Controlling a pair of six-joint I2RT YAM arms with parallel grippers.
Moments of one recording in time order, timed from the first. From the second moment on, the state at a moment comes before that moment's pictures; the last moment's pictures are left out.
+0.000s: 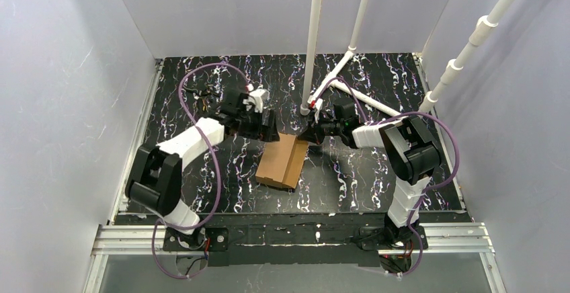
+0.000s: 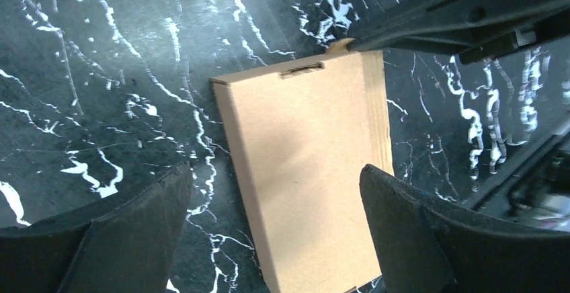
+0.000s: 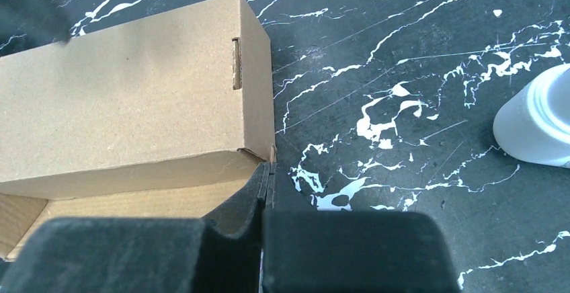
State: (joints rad) left arm -0.39 1.60 1.03 -0.31 0.46 -0.22; right arm 0.45 1.87 0.87 0.44 -0.83 -0.17
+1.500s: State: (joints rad) left arm -0.80 1.66 1.12 -0.42 -0.18 -0.24; right arm 0.44 1.87 0.86 0.46 -0.83 -0.15
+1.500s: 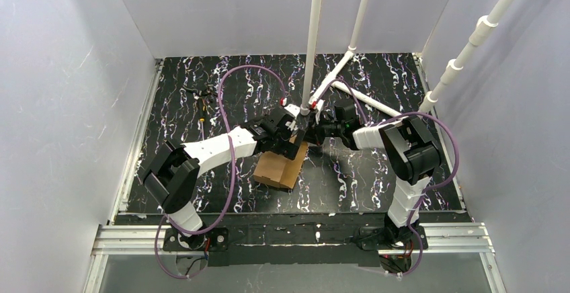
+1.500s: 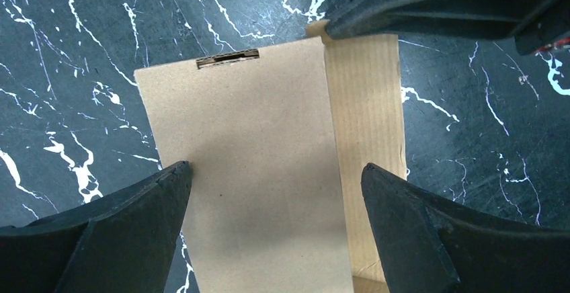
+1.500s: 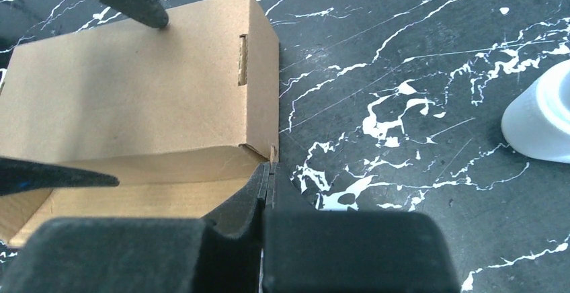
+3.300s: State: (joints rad) left arm -0.79 1.66 1.11 -0.41 -0.20 -0.29; right arm 0.47 1.82 0.59 0.86 -0.83 -0.12
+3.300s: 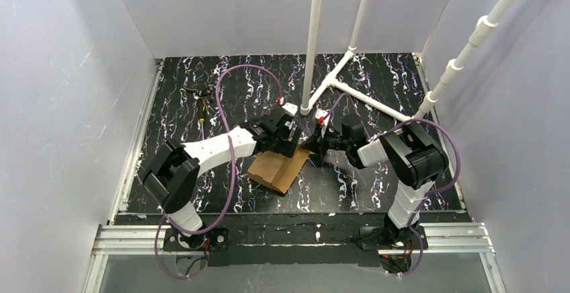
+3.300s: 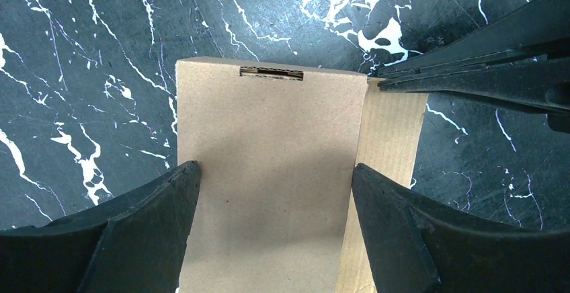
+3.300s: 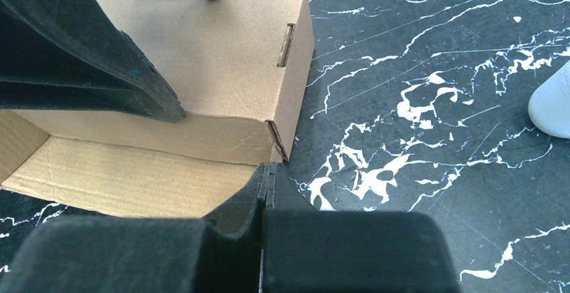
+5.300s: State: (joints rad) left arm -0.72 1.67 1.14 -0.42 -0.06 -0.32; right arm 0.39 1.66 0.84 0.20 -0.84 -0.21
